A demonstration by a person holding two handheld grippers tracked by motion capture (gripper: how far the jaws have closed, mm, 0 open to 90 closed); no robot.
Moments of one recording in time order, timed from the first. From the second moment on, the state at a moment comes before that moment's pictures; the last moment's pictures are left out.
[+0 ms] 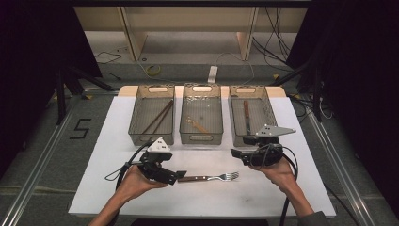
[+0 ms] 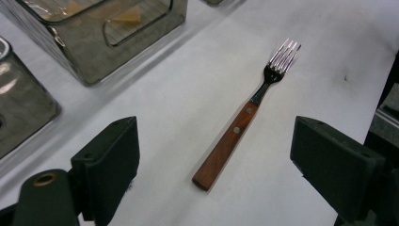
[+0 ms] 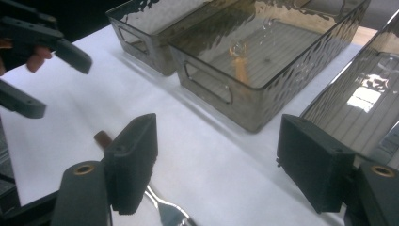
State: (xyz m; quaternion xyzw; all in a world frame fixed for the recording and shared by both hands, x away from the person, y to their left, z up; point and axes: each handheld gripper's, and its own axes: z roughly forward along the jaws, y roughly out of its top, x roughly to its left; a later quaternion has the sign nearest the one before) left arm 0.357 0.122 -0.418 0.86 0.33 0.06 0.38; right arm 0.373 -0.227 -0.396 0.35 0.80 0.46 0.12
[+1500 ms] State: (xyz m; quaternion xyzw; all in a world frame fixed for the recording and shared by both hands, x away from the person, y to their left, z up) left arm 0.379 0.050 -0.457 0.96 0.23 0.02 0.18; right arm 0.327 -0.227 -0.427 0.33 0.83 0.45 0.09
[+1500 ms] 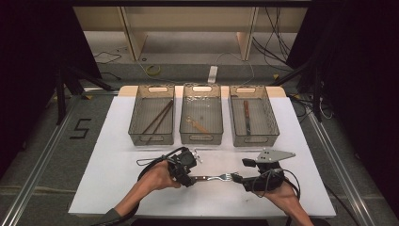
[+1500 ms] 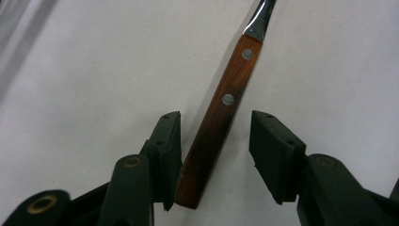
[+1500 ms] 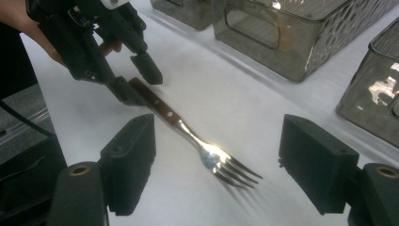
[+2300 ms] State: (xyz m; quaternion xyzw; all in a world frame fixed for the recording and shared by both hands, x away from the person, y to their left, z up) left arm 0.372 0.049 -0.463 0.96 0.19 0.02 0.18; right arm 0.329 -0.227 -0.428 0.33 0.83 0.44 0.09
